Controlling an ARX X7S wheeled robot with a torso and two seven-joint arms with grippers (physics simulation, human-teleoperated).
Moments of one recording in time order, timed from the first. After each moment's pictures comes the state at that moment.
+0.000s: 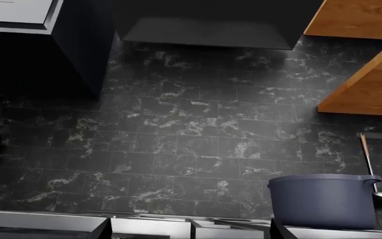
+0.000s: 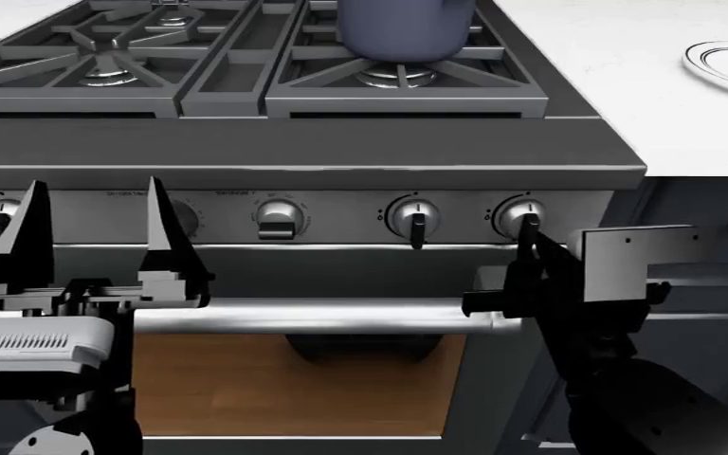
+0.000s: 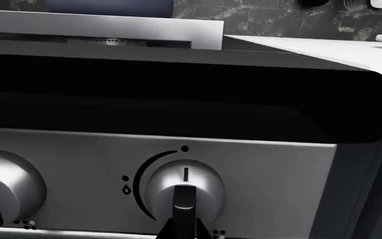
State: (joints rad) left arm -0.20 -0.37 0.13 0.23 -0.31 0.38 -0.22; right arm 0.42 0.50 -0.19 -0.54 0.74 0.81 0.52
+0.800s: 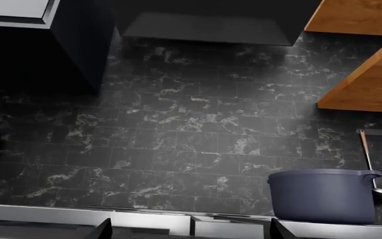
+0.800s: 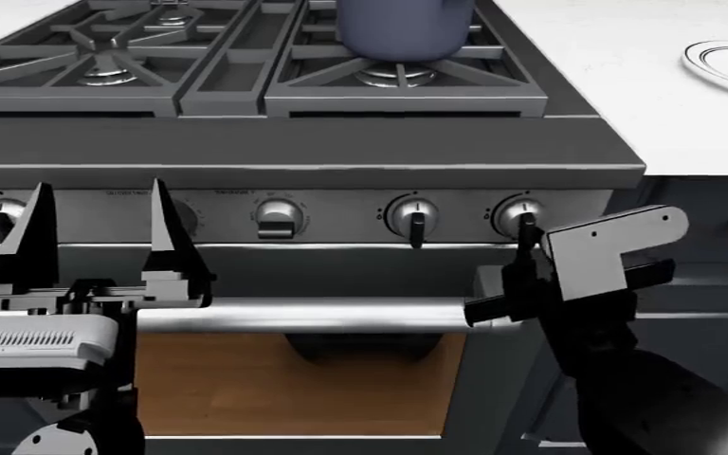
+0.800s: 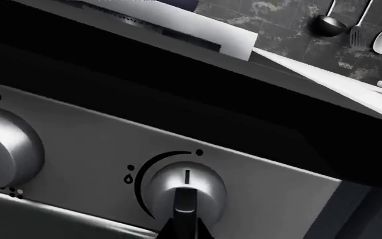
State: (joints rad) left arm -0.20 -0.37 0.14 0.21 -0.31 0.39 -0.22; right arm 0.52 0.59 -0.32 -0.58 0.66 0.94 0.51
